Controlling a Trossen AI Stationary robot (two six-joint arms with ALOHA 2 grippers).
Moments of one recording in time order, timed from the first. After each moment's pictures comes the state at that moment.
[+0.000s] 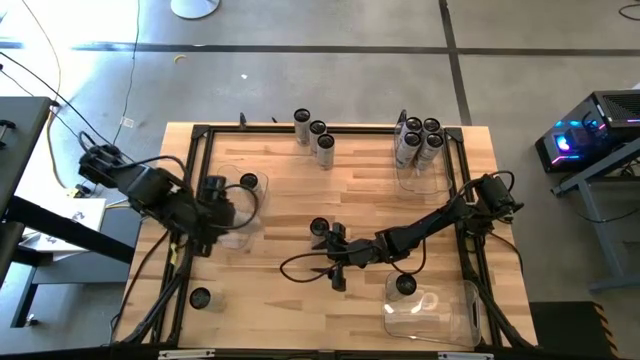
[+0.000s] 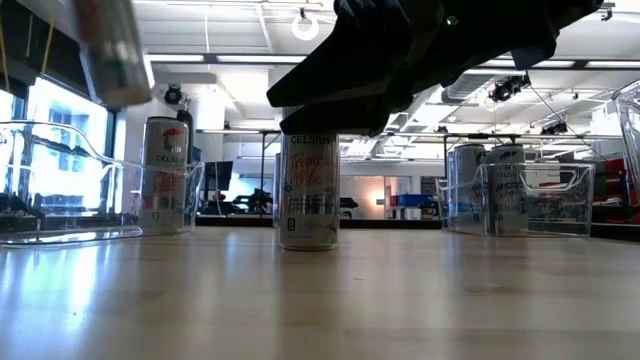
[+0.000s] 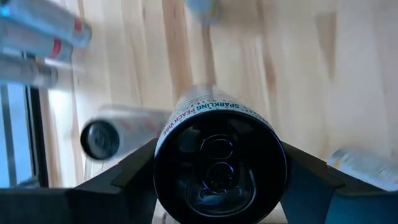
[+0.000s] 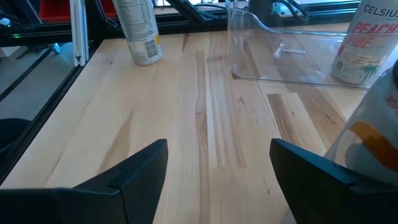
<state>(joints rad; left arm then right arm) -0.50 1.26 1.54 -1.57 -0.32 -0.29 0.35 1.86 0.97 0.47 0.28 0.21</state>
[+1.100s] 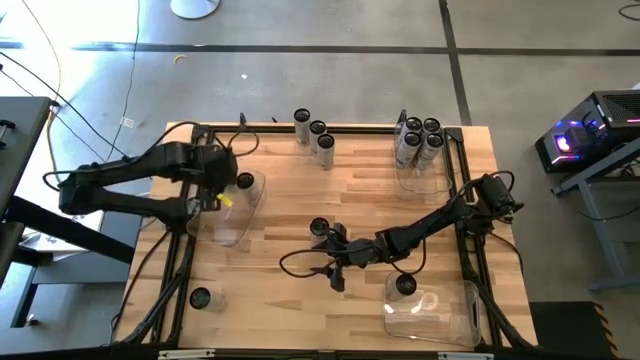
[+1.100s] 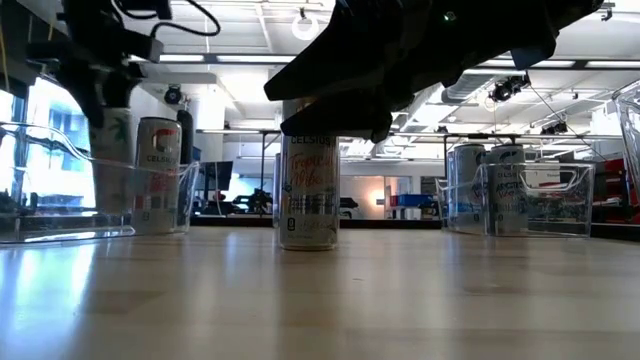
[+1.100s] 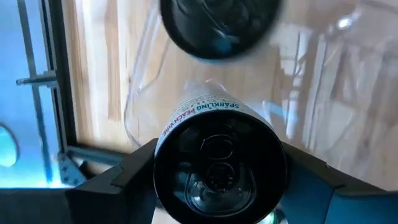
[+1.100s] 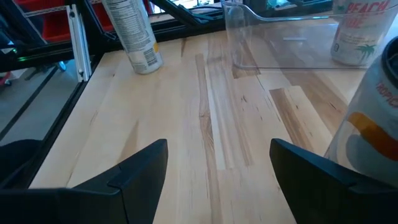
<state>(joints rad) 0.29 1.00 0.96 -1.34 -0.28 0.28 0.35 1.86 0.97 0.48 0.28 0.32</state>
